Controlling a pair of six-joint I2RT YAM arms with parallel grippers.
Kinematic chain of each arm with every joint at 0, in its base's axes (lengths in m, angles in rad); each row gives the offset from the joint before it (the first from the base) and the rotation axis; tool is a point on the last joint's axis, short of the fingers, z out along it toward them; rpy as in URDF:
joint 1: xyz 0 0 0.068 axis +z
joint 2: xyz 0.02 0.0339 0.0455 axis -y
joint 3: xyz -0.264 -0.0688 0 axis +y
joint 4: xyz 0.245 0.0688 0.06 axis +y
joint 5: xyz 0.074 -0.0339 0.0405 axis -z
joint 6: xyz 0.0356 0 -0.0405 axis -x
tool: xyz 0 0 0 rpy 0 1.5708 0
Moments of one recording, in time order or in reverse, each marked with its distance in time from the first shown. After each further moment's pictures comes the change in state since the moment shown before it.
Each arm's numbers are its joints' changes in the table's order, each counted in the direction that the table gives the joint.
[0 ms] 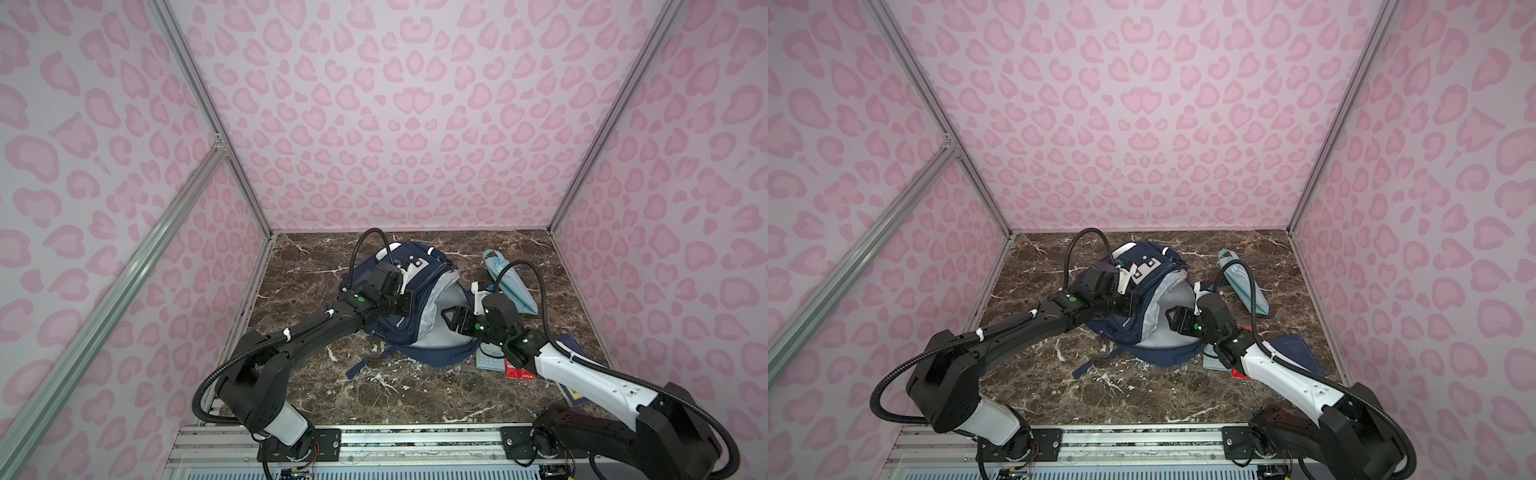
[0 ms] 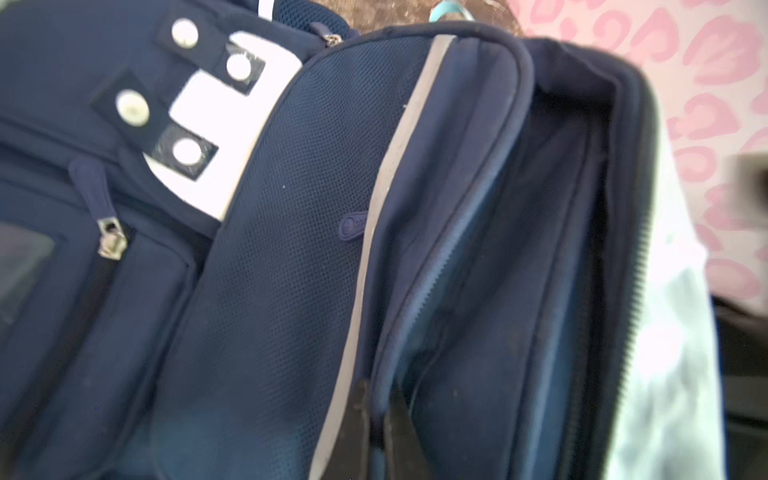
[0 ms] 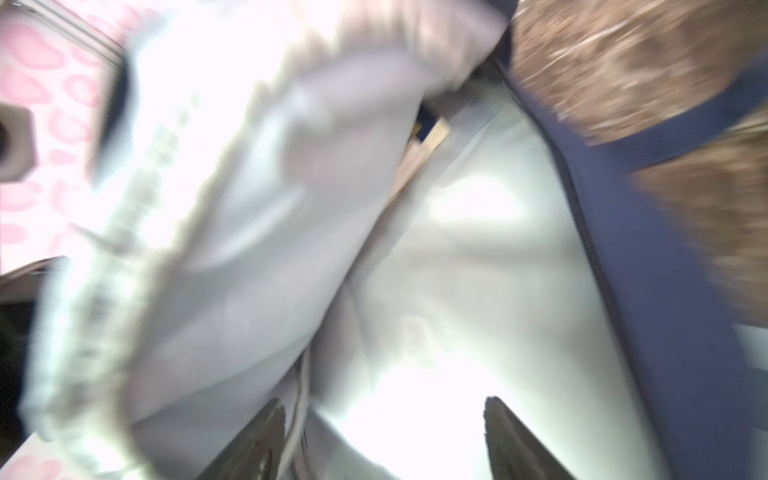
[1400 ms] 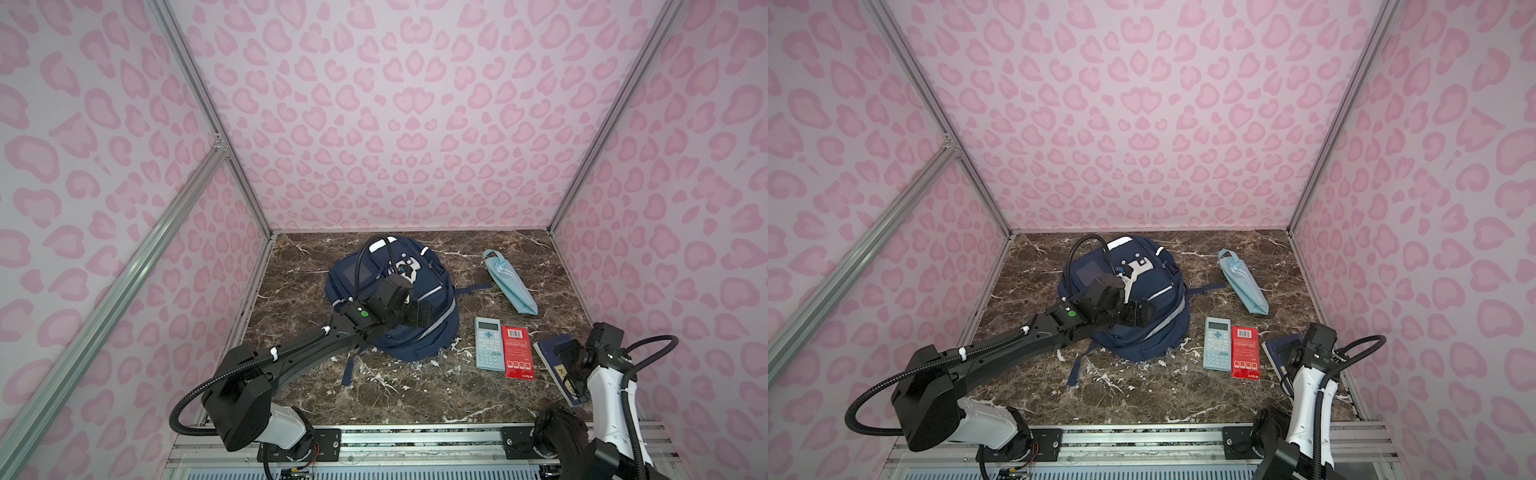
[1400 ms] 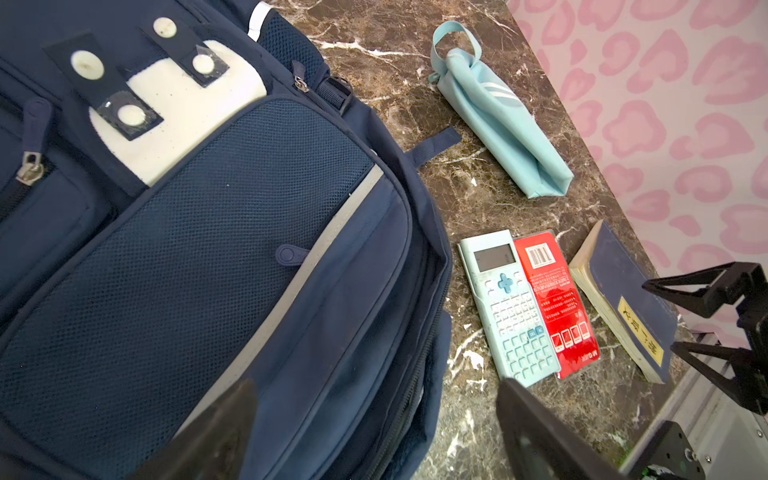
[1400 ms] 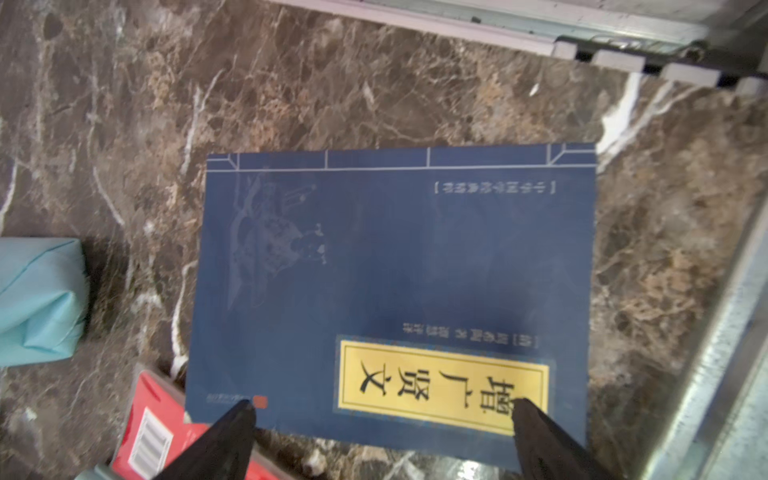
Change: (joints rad) left arm -0.145 0.096 0.005 0.039 -0.196 0.138; right arm -1.146 0.234 0.113 0.676 0.129 -0.016
